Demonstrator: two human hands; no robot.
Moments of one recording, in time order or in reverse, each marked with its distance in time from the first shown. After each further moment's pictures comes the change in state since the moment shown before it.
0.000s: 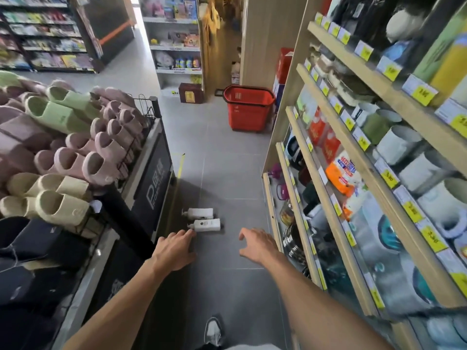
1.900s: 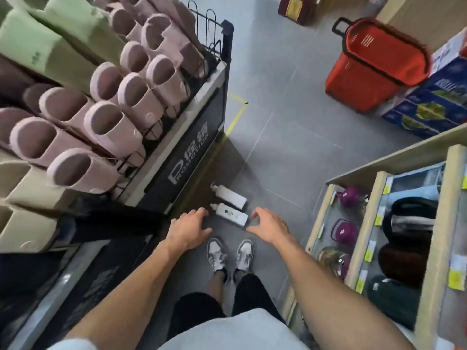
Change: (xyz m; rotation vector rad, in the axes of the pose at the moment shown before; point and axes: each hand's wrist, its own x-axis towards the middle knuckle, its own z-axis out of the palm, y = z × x) left_hand 0.399 -0.145 -0.051 -0.503 -0.188 -0.467; right_hand 0.533 -0.061 -0.058 -0.083 -0.437 -0.116
